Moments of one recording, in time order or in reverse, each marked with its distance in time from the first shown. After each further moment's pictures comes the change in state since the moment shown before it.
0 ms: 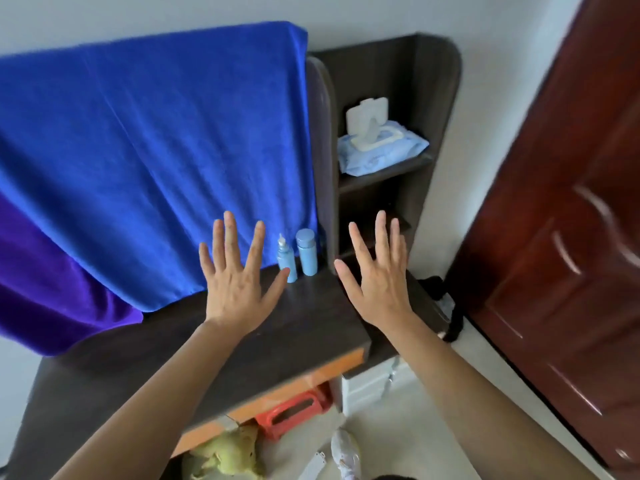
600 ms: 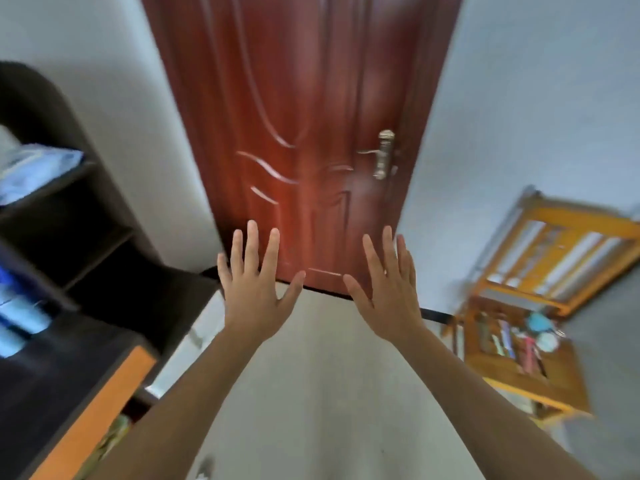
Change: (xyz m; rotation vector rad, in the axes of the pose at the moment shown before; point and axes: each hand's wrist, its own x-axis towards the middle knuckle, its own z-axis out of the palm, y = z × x) left_hand -0.196 0.406 -0.080 -0.531 -0.200 0.640; right_hand -0.424 0.101 -0.340 -0.525 0.198 0.702
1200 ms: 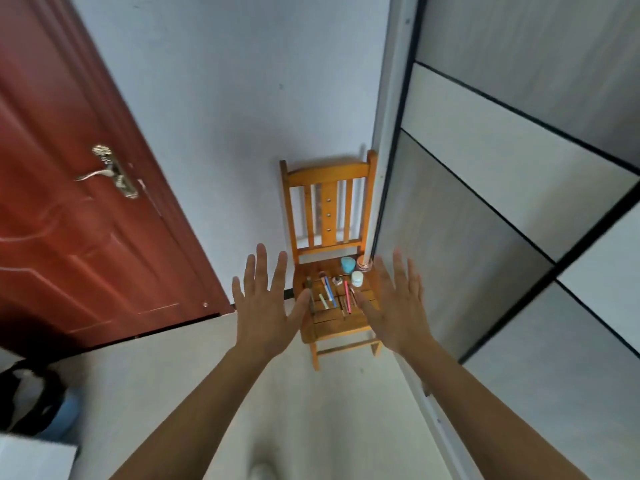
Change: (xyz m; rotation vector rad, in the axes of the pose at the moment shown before) left_hand -0.041 0.459 0.148 -0.290 -0.398 0.409; right_hand -0.220 0.388 -0.197 -0.224 -0.116 0.690
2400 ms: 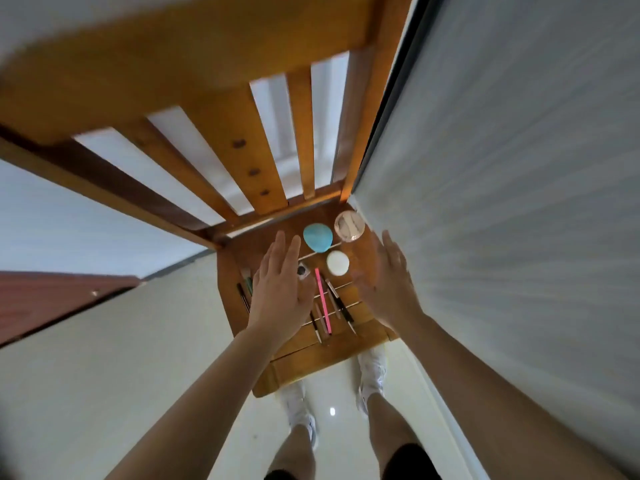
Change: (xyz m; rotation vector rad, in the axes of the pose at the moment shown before) left_hand 0.328 -0.052 0.465 -0.145 -0.589 -0.077; right_hand 0.337 0.194 0.363 0.229 -0.474 0.452
